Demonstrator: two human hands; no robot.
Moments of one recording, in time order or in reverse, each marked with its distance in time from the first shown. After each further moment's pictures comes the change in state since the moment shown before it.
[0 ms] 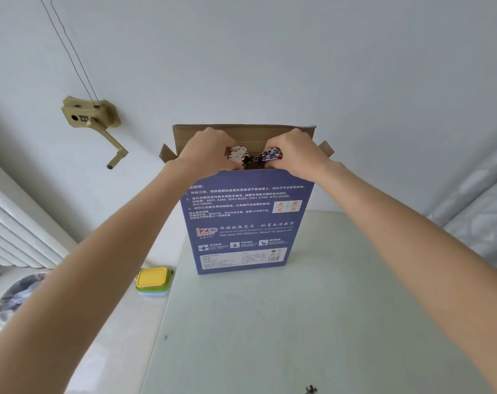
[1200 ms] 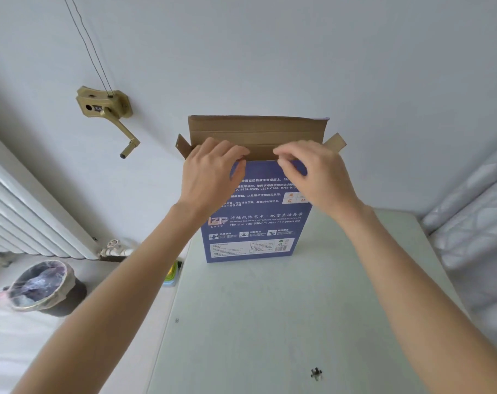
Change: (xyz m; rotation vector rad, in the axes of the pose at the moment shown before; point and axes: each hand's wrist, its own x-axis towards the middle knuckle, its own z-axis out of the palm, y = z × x) left_hand -0.065 -0.009 0.039 0.135 0.696 0.238; right_hand -0.076 -0.036 0.006 0.116 0.491 -0.189
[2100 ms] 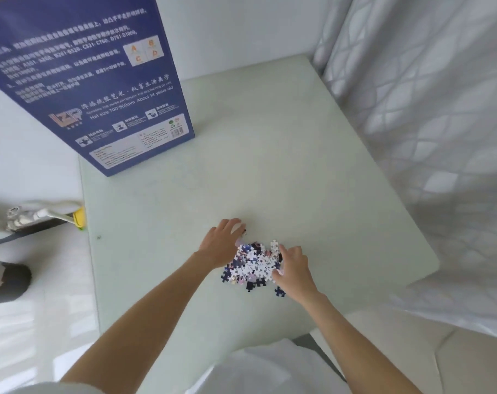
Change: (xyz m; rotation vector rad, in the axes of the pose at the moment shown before) left_hand -0.324 0.224 0.066 -0.289 -1.337 0.283; right_hand -0.476 -0.095 -0.003 0.053 -0.721 1.300
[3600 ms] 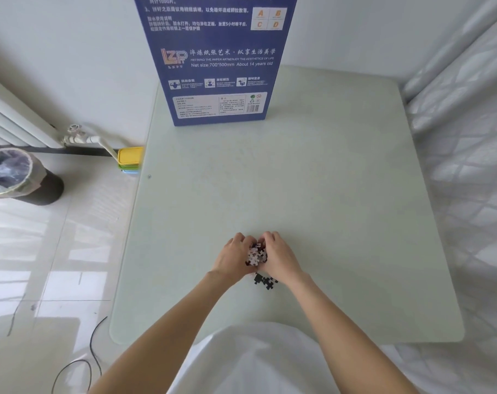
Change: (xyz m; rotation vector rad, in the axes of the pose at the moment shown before) left_hand -0.076 0.022 0.041 -0.607 0.147 -0.421; right_hand 0.034 -0.069 0.033 -0.240 -0.175 -0.389
